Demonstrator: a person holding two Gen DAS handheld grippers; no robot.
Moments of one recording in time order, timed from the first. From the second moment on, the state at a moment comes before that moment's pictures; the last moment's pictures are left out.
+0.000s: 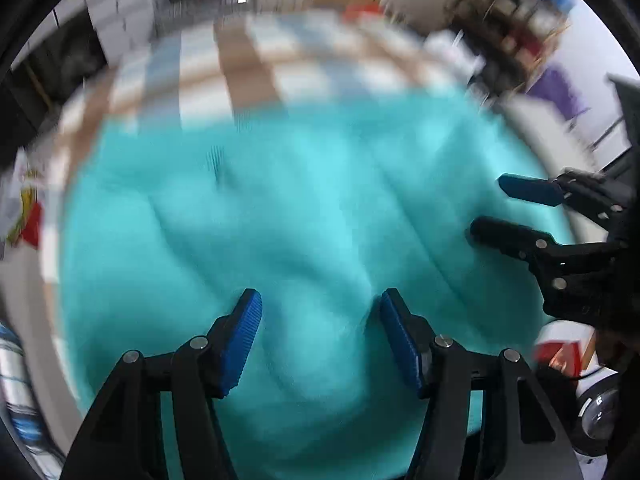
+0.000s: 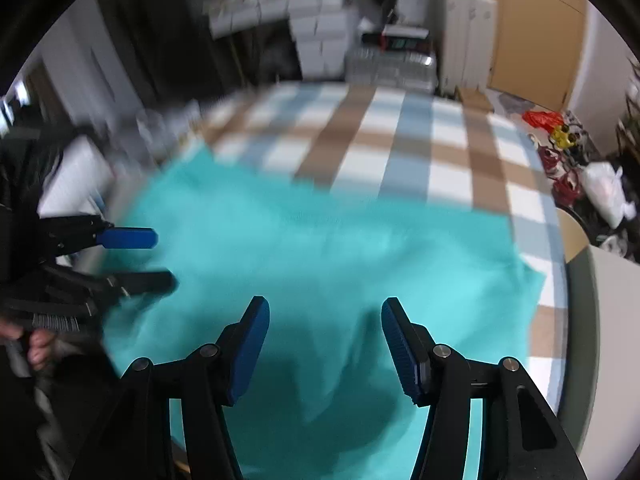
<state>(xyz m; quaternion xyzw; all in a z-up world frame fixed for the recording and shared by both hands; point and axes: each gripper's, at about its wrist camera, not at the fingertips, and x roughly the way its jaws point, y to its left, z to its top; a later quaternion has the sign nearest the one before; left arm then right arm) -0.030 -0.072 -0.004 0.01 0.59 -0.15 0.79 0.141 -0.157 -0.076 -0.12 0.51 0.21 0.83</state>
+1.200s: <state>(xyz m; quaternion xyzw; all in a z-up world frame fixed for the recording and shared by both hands) -0.071 -0.007 -0.005 -0.10 0.51 -0.18 0.83 0.072 -0.152 -0.117 0.03 0.47 0.22 0.86</state>
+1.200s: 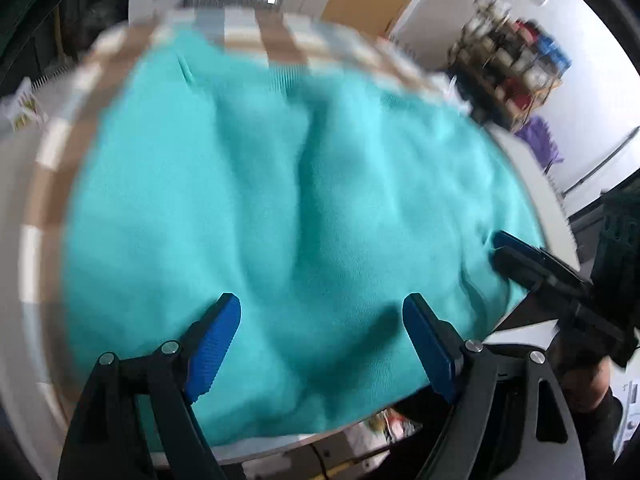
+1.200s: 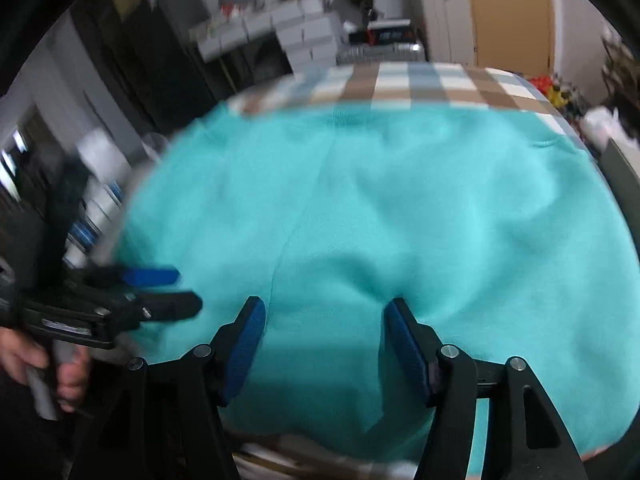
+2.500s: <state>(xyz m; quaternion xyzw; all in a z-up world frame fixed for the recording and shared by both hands) 0.058 -0.032 -0.035 -0.04 0.54 -0.10 0.84 0.091 -0.180 -0.042 0.14 0.14 0.19 0.96</state>
